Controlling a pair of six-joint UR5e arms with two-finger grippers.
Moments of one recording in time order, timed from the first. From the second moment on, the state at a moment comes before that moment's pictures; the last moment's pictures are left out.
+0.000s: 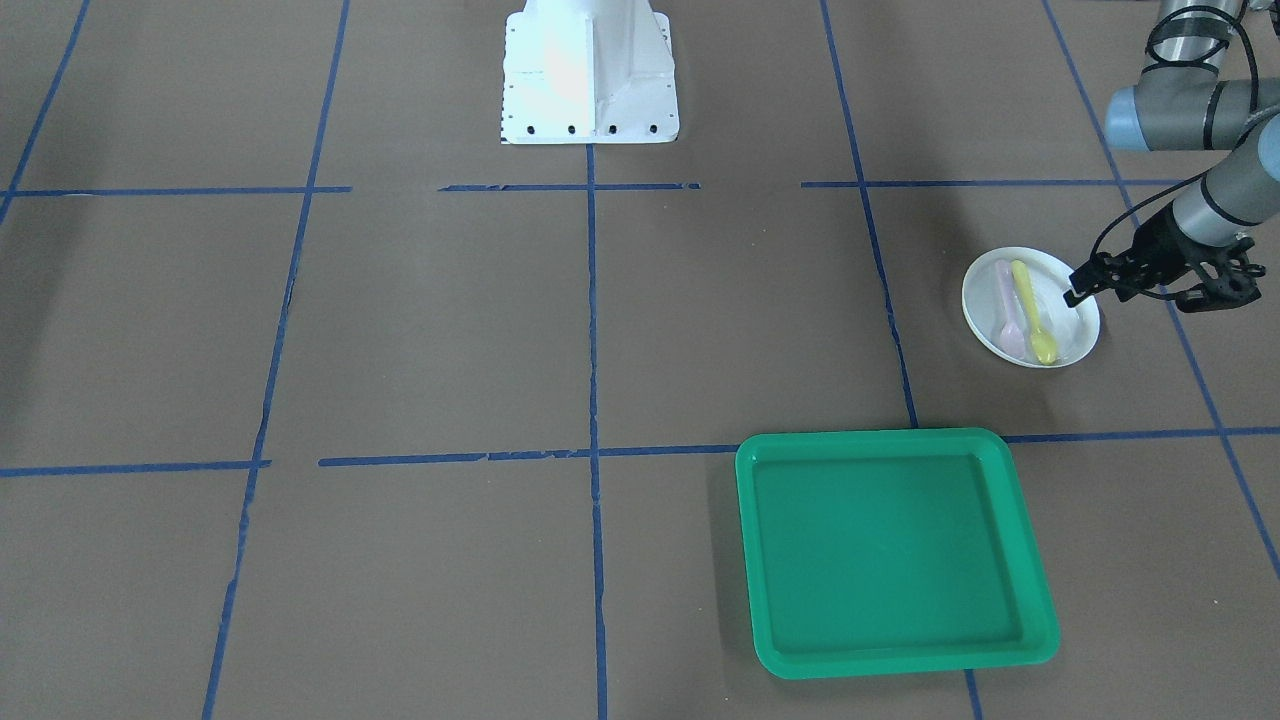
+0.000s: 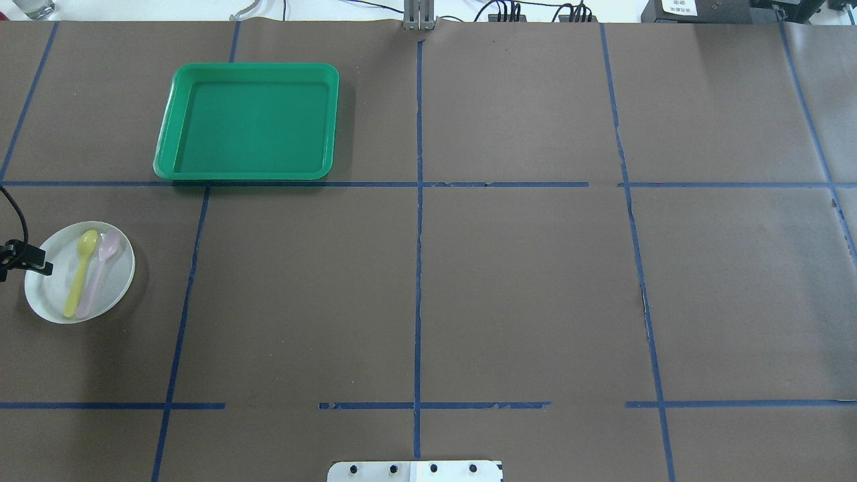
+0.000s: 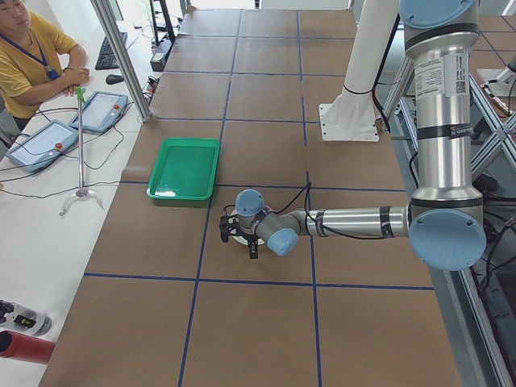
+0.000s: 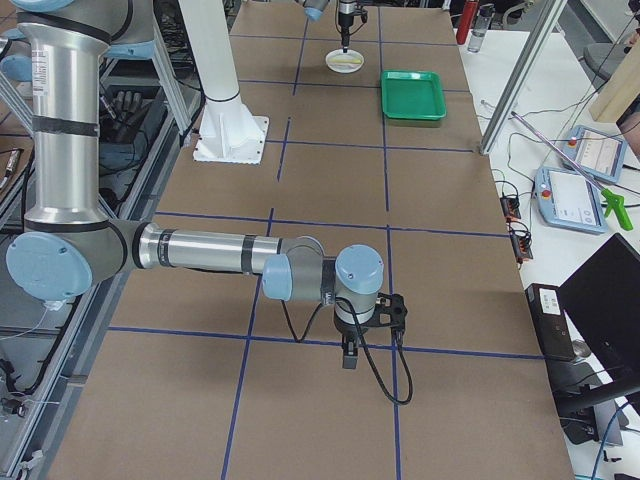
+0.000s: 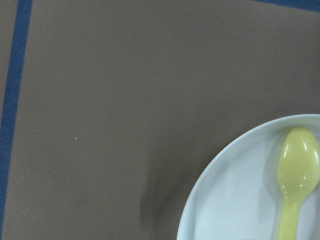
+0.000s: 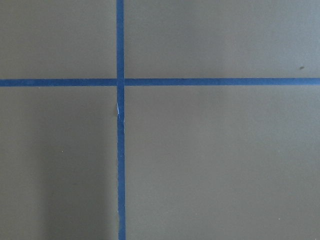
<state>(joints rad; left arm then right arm) -1.02 -1.45 -1.51 -2.32 -2.27 -0.87 1.58 -1.65 1.62 -1.53 2.28 0.03</state>
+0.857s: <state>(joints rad) -1.01 -1.46 -1.55 -2.33 -2.30 -0.91 1.58 -1.65 1.62 -1.53 2.28 0.03</state>
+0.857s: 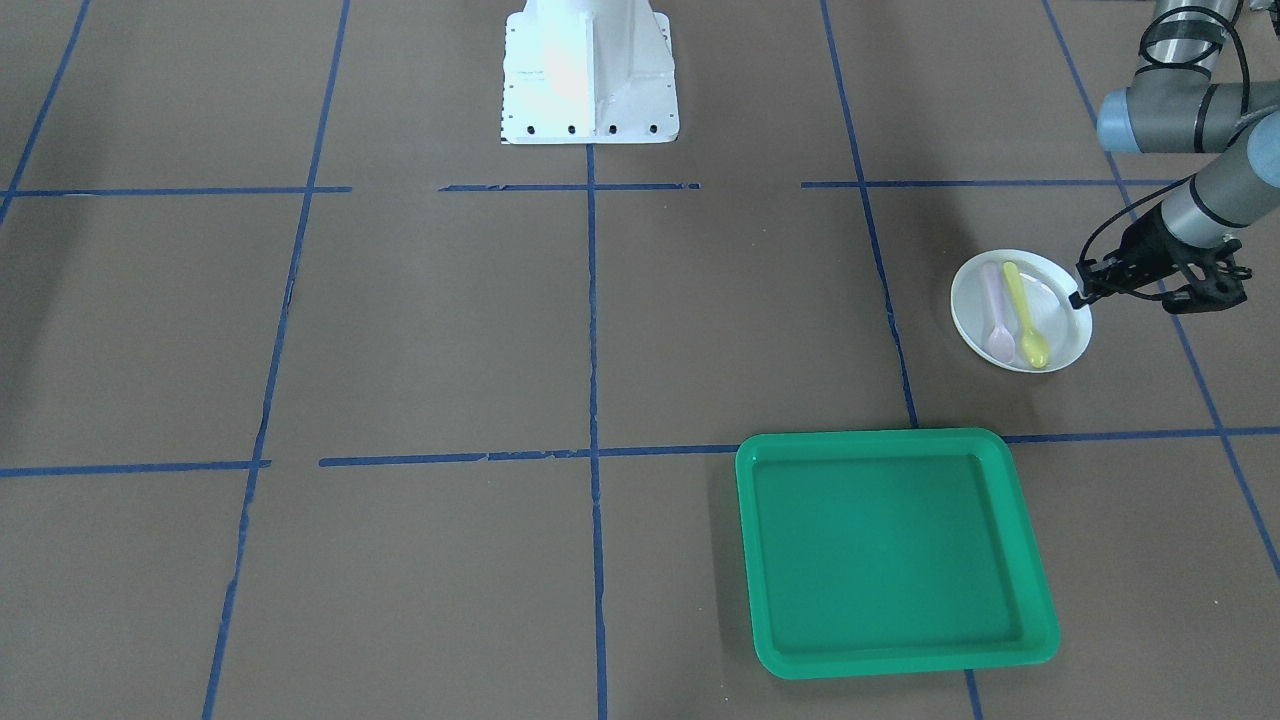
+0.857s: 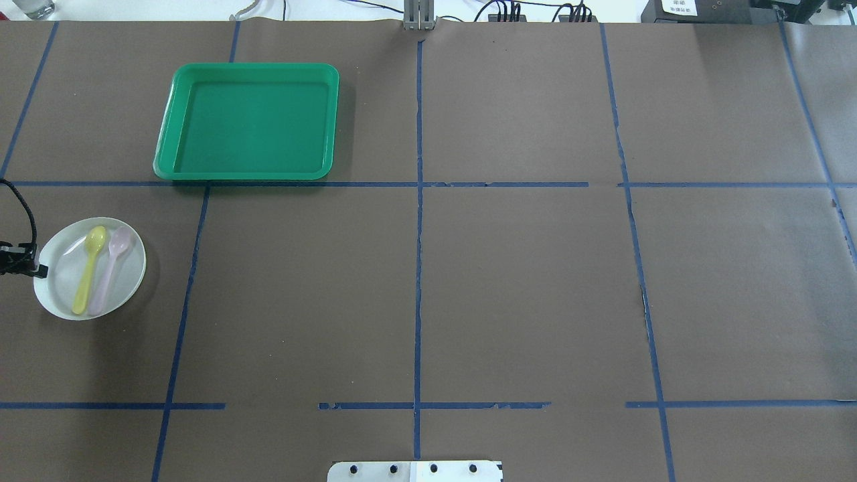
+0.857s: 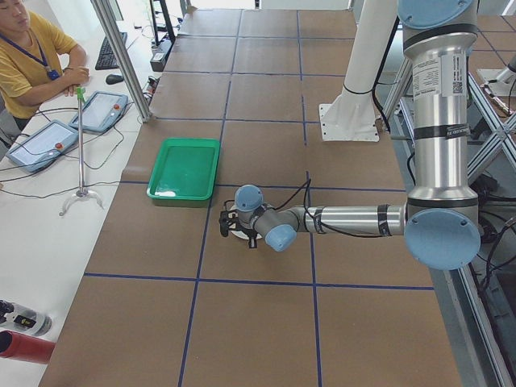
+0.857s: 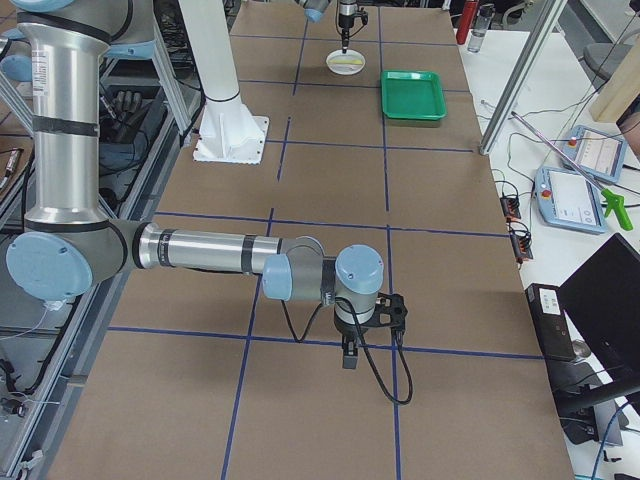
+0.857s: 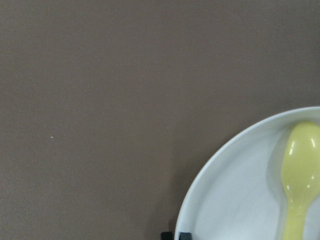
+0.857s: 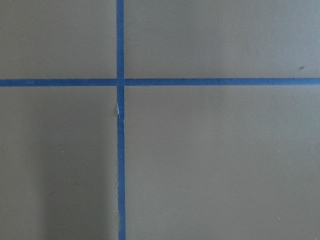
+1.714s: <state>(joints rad) -1.01 -1.90 -1.43 -2.32 -2.35 -1.62 1.58 -1.65 1.62 -1.53 2.28 0.03</state>
